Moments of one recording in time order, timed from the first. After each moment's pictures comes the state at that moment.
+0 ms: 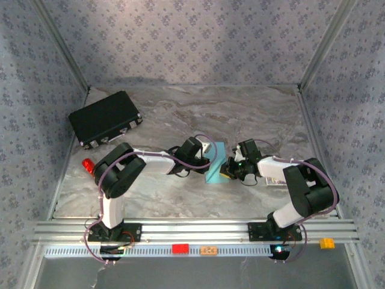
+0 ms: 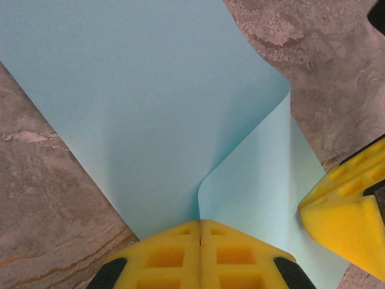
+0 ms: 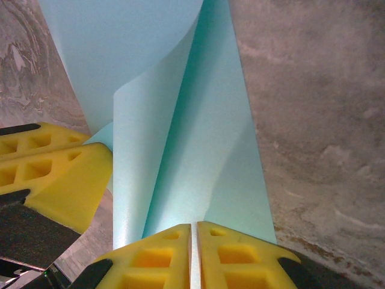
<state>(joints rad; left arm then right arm) -0.86 1.90 0.98 0.10 0.22 -0.47 0.36 1.52 0.56 -0.10 -0.55 0.75</state>
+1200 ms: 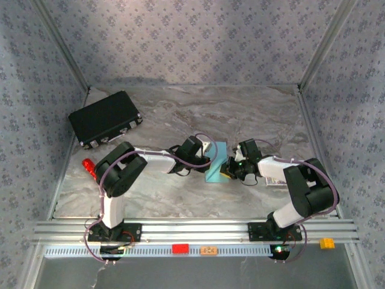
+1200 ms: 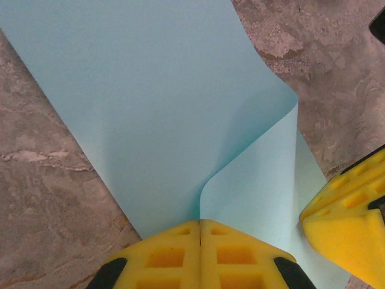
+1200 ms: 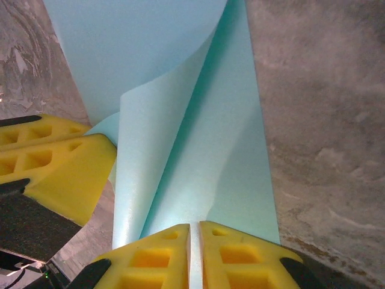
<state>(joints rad) -0.86 1.92 0.99 0.11 0.23 -0.47 0.35 1.51 0.56 -0.11 -0.55 0.75</state>
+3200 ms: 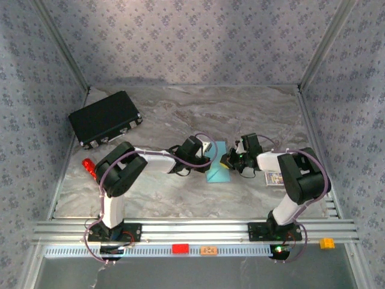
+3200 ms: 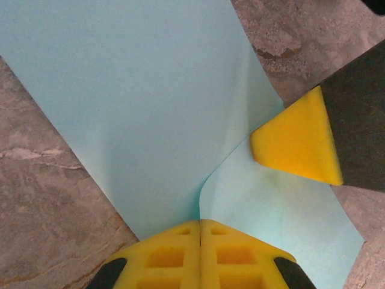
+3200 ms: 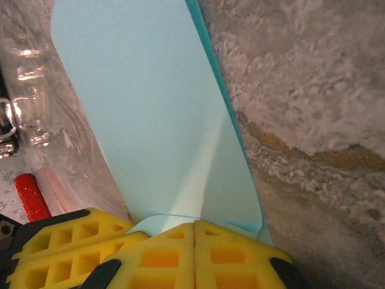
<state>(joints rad) -0.86 1.92 0.99 0.11 0.24 -0.48 0.29 1.65 0.61 0.08 -0.59 0.85</state>
